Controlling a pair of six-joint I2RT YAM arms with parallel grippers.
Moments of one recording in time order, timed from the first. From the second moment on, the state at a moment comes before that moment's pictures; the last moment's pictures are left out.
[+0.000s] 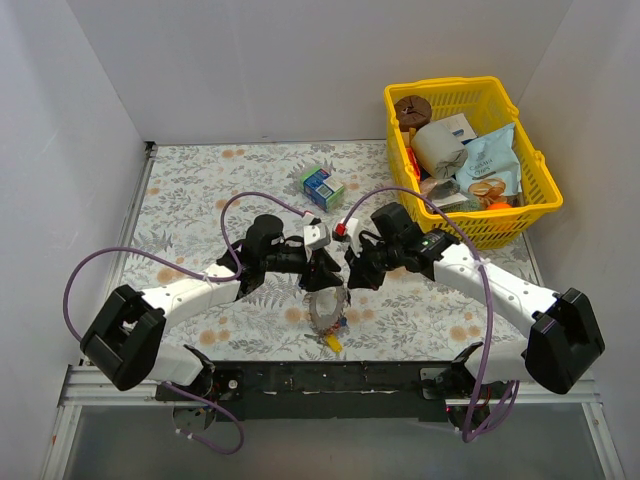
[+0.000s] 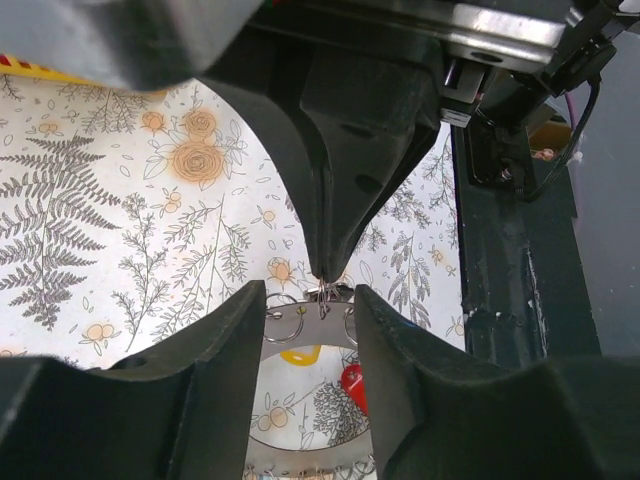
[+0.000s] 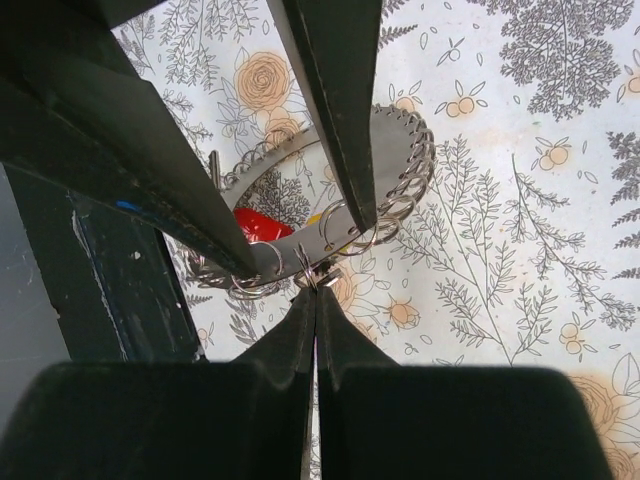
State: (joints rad) left arm -0.68 1.36 0.70 0.31 0.82 0.08; right arm 0.72 1.31 0.96 -0.54 -0.56 -0.24
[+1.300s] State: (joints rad) left arm -0.67 1.44 0.74 0.34 0.89 0.02; right arm 0.72 1.31 1.01 -0.58 -0.51 -0.23
